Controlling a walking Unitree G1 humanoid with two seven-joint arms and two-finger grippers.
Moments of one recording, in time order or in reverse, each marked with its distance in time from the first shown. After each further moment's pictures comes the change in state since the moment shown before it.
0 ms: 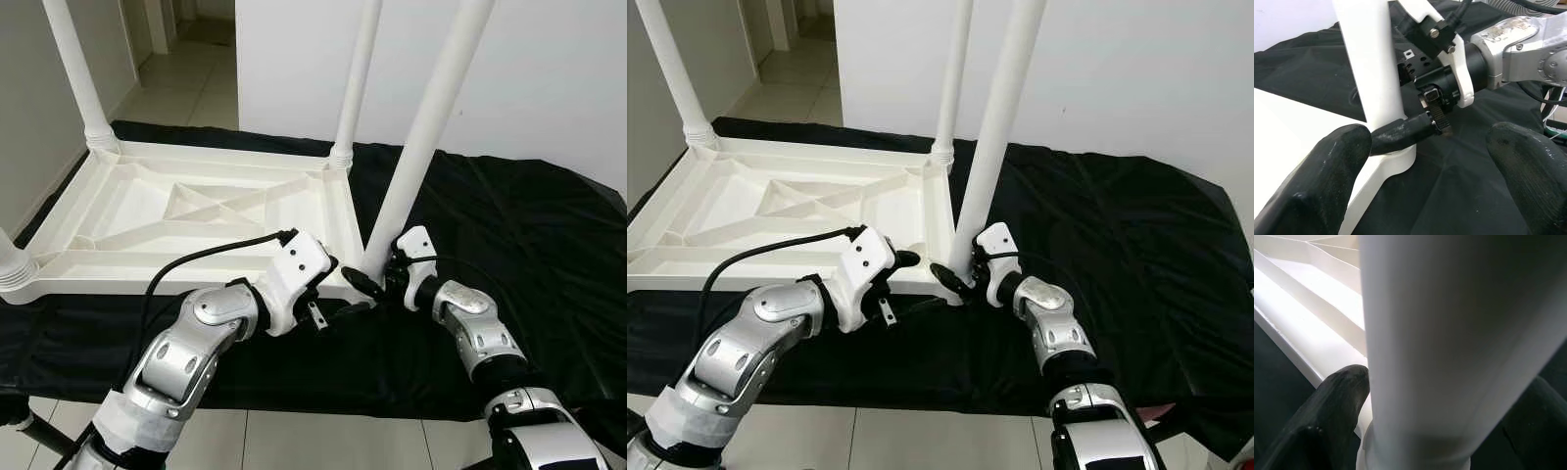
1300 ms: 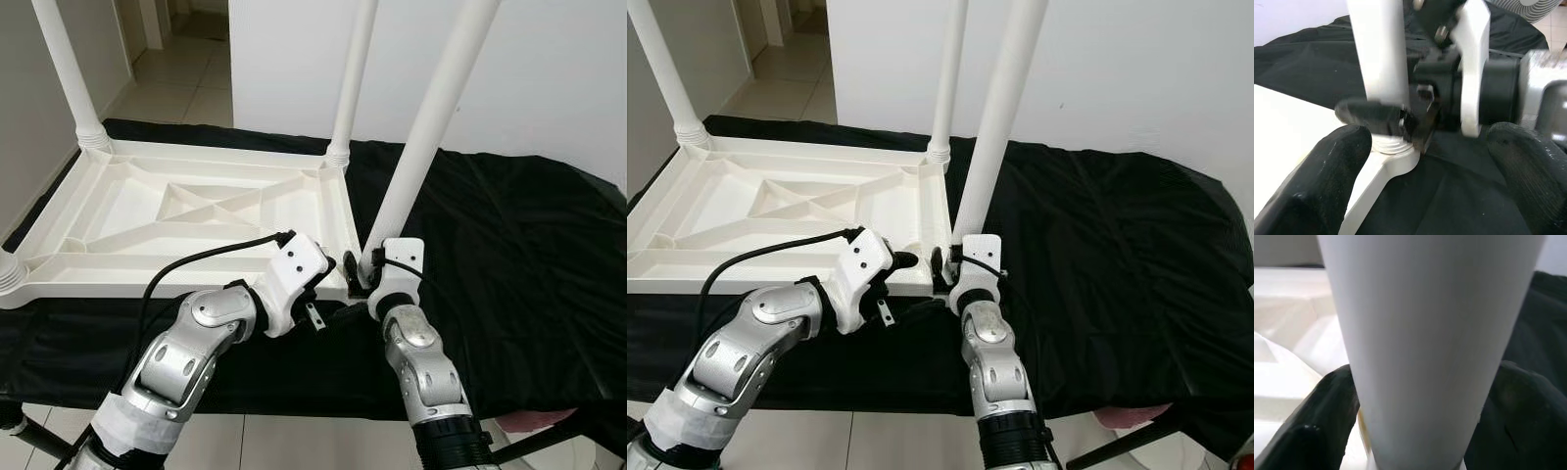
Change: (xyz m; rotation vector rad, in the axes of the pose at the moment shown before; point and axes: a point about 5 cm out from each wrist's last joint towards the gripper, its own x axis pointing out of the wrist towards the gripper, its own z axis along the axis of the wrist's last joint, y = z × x) left arm -0.002 0.001 -0.002 -0.005 0.002 0.011; right arm -0.002 0.055 0.027 0.234 -0.100 -0.682
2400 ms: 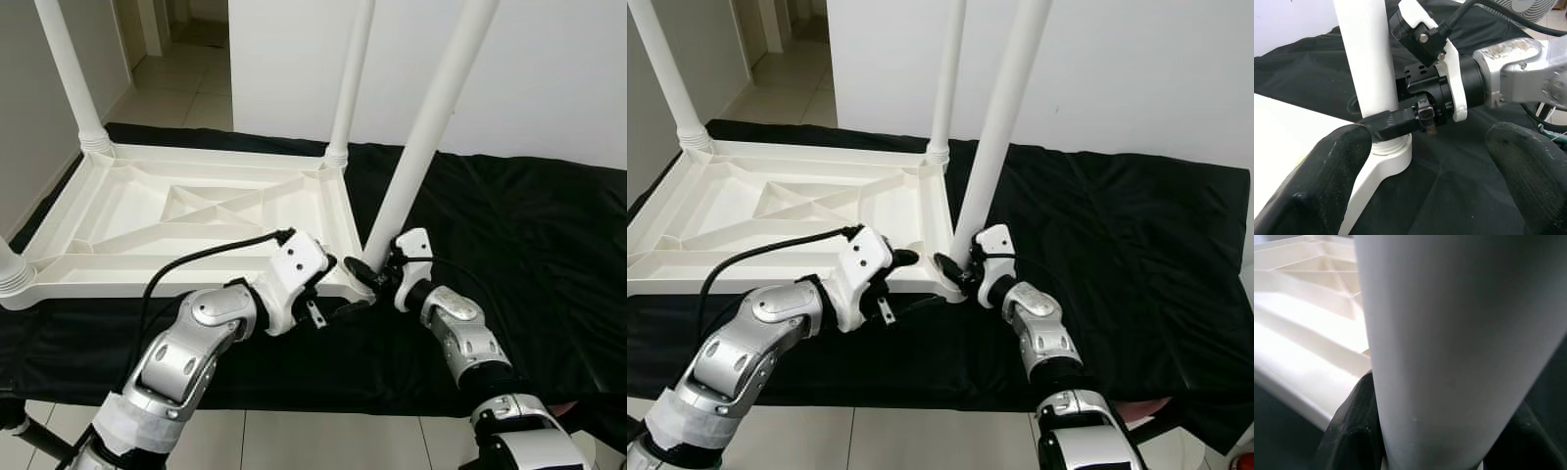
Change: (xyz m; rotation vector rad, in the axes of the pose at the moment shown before) left arm 0.001 -0.001 0.001 -0.001 -0.013 -0.003; right arm 0.030 -0.034 -0.023 -0.093 0.047 0.463
